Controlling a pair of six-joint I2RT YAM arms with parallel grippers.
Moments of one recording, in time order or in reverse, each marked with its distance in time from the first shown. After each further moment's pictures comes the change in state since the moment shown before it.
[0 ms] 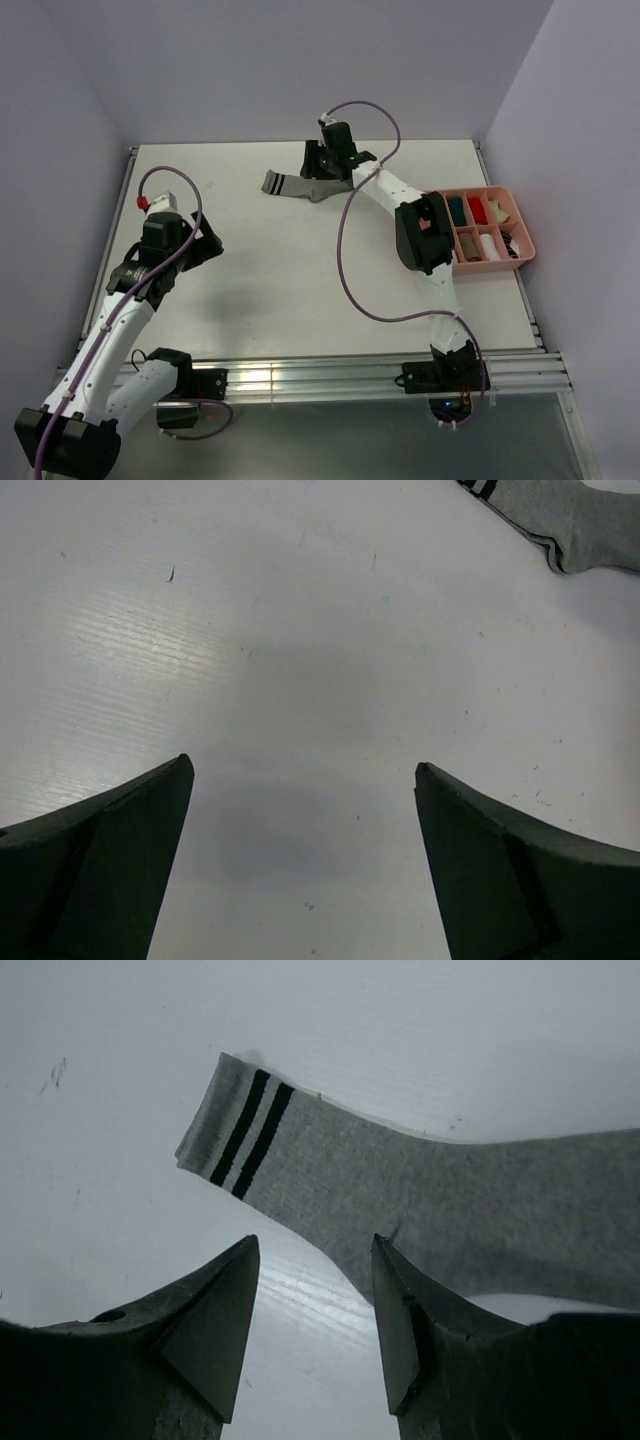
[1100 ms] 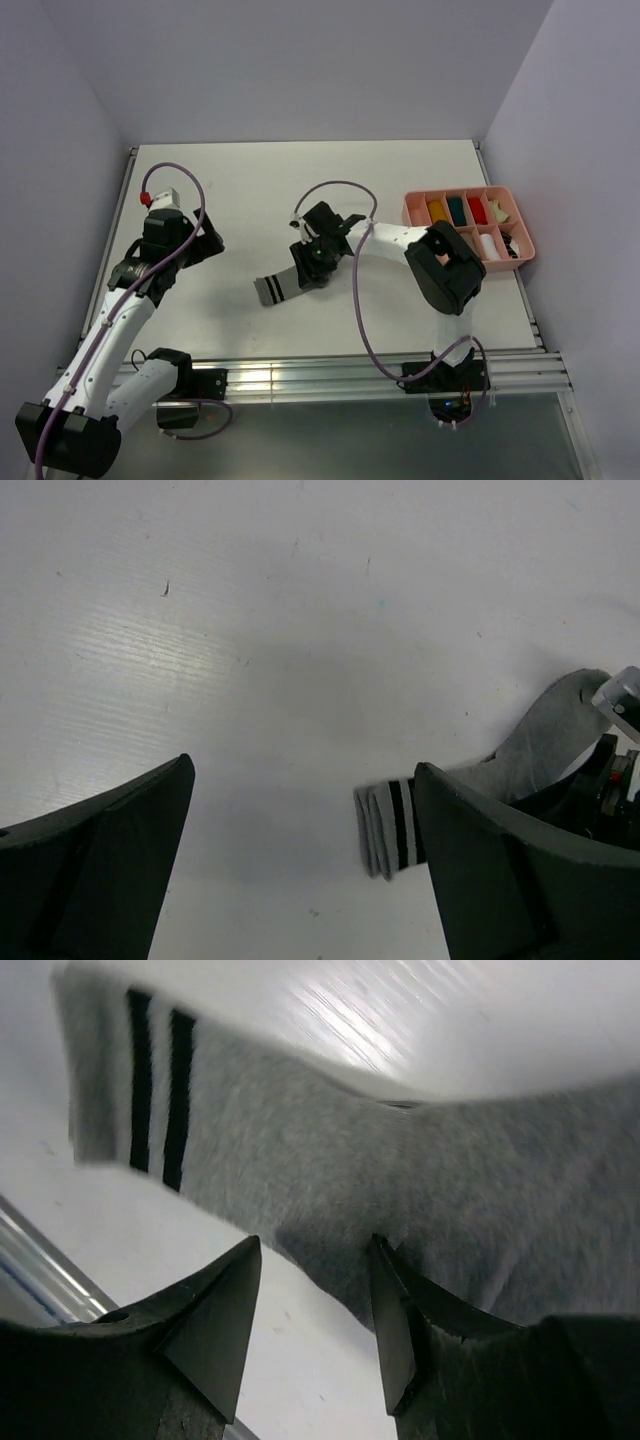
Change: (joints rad) left arm 0.000 0.026 0.013 0.018 0.008 0.035; right arm 0.282 -0.354 -0.716 -0.113 -0.281 -0.124
